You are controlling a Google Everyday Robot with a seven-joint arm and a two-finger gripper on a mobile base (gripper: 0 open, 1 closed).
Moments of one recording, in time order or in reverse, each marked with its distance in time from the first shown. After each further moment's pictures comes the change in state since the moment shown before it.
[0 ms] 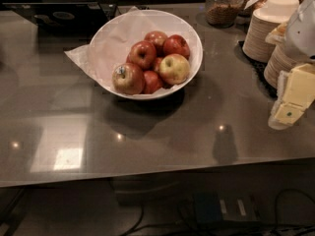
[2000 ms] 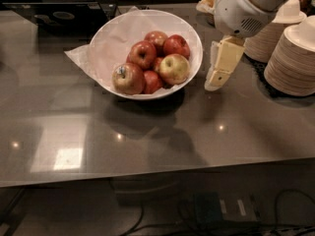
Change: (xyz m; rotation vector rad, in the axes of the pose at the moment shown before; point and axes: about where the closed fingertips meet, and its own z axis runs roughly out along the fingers) arm -0.128 -0.063 0.030 0.103 -0.253 -0.287
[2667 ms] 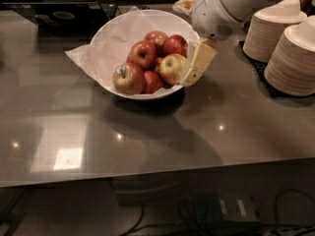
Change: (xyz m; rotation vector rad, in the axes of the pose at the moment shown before) arm -0.032 -0.025 0.041 0.018 -0.195 -0.048
